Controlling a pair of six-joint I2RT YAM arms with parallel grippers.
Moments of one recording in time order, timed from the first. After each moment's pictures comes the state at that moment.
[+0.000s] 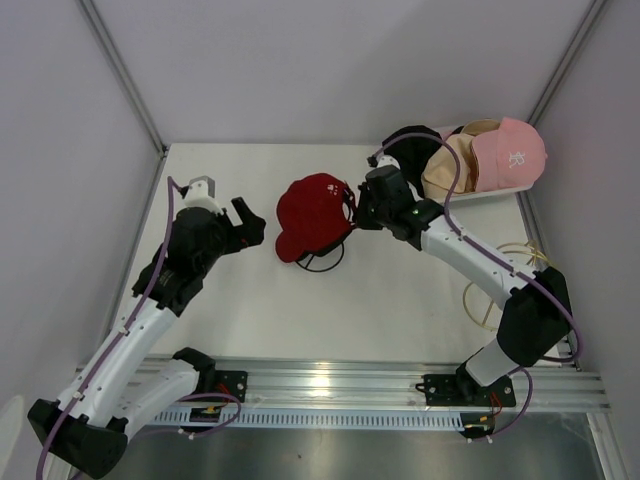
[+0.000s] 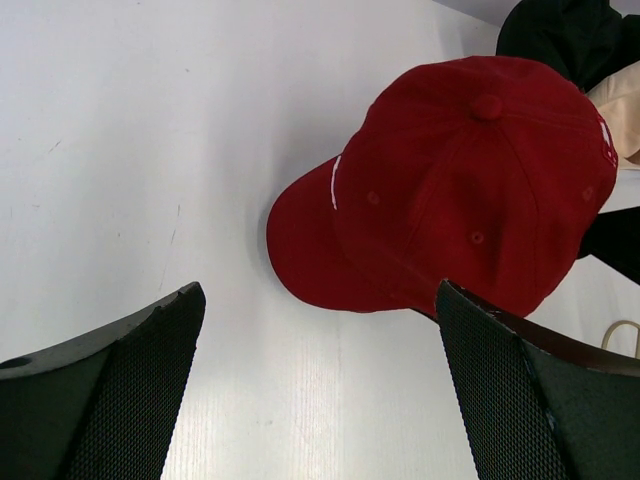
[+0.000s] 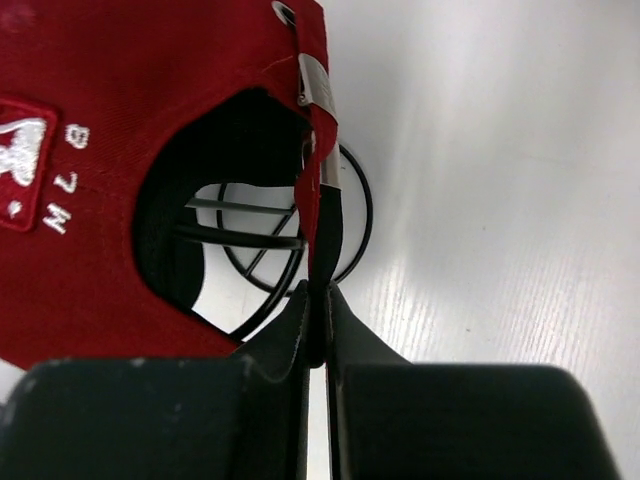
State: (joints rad) left arm -0.40 0.85 0.88 -0.43 -0.18 -0.51; right arm 0.64 1.57 1.34 -0.44 0.12 0.52
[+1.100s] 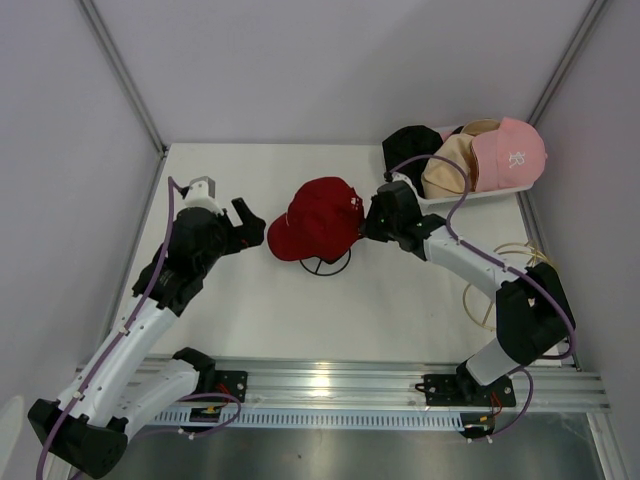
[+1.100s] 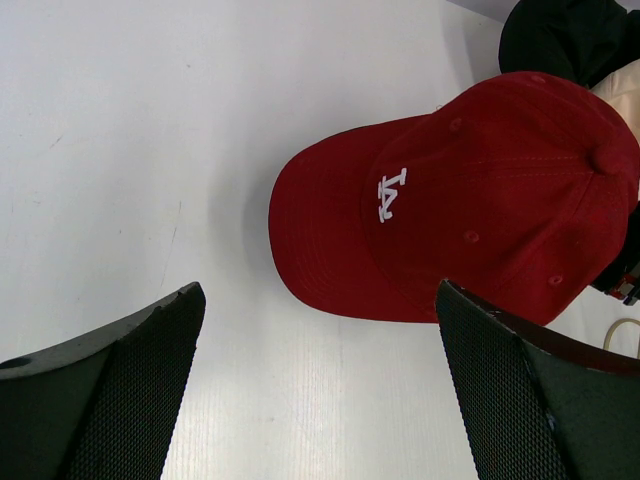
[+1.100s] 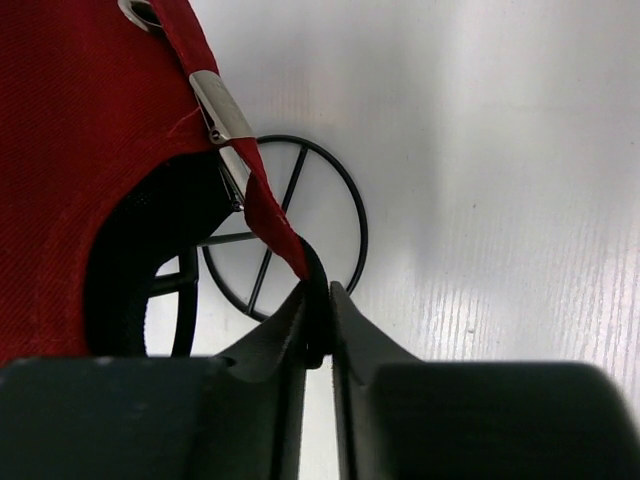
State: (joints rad) left arm -0.40 0.86 0.88 -0.44 -0.18 -0.51; right arm 0.56 1.56 1.11 -0.23 0.07 0.65
